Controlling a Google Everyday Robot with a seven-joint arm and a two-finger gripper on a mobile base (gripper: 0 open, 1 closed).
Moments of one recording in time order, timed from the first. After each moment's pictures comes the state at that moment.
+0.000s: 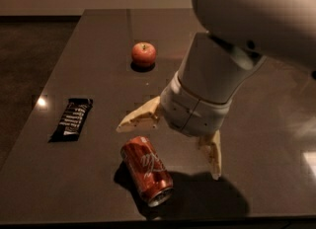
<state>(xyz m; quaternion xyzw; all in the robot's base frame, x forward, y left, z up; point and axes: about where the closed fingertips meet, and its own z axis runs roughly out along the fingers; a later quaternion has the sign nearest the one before) 0.342 -0.018 0.893 -0.97 0.17 0.08 0.15</state>
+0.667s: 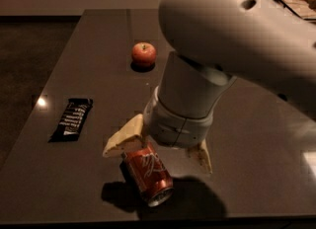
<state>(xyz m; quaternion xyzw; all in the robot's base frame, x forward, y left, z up) 0.330 -0.001 0.874 -0.99 0.04 0.06 0.13</state>
